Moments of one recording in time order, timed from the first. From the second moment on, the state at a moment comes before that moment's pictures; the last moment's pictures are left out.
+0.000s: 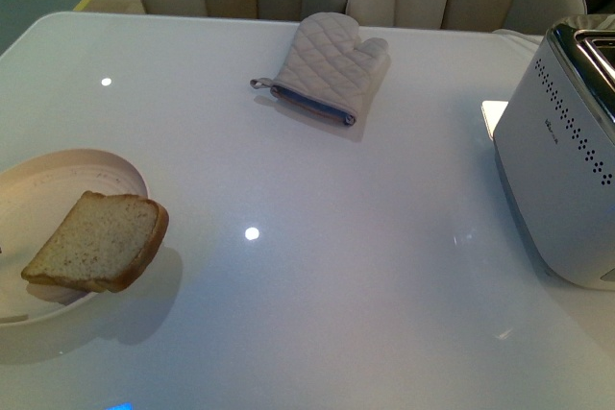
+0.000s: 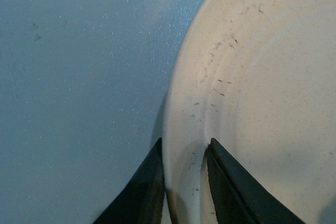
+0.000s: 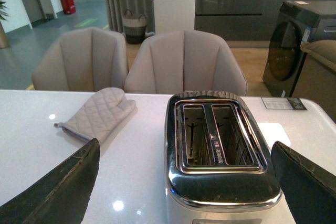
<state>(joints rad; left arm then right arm) 0.38 2.40 0.68 0.86 0.10 0.01 0.00 0.00 0.02 0.00 0.00 0.00</state>
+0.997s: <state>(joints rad) 0.01 2.36 0.60 0.81 0.00 -0.37 0.00 0.00 0.02 0.00 0.00 0.00</state>
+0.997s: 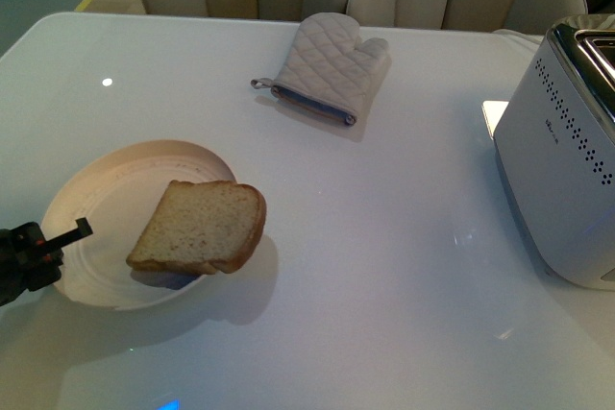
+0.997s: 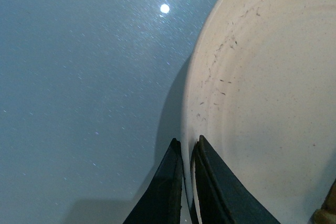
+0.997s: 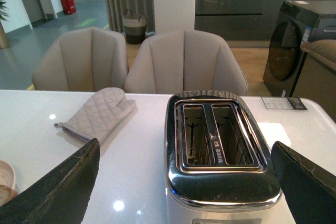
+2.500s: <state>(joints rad) -0.29 2.25 0.57 0.69 -0.04 -0.73 0.00 0.00 0.02 0.00 0.00 0.00</state>
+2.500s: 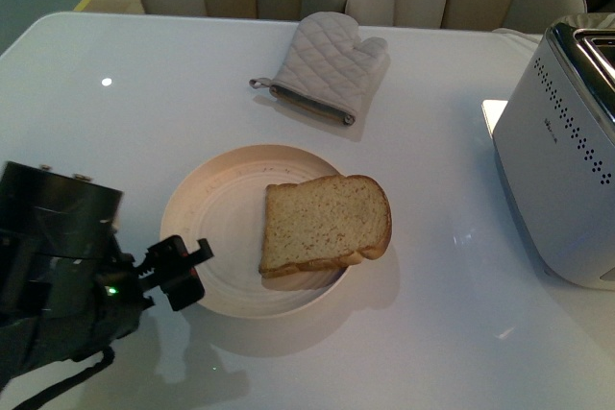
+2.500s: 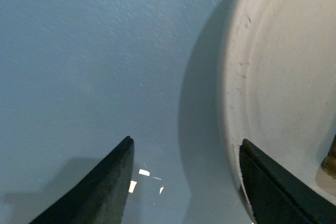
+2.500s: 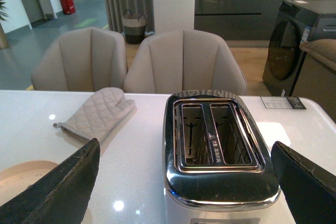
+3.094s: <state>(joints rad) 0.05 1.56 0.22 0.75 0.17 -0.69 0.00 0.00 0.02 0.00 0.00 0.00</state>
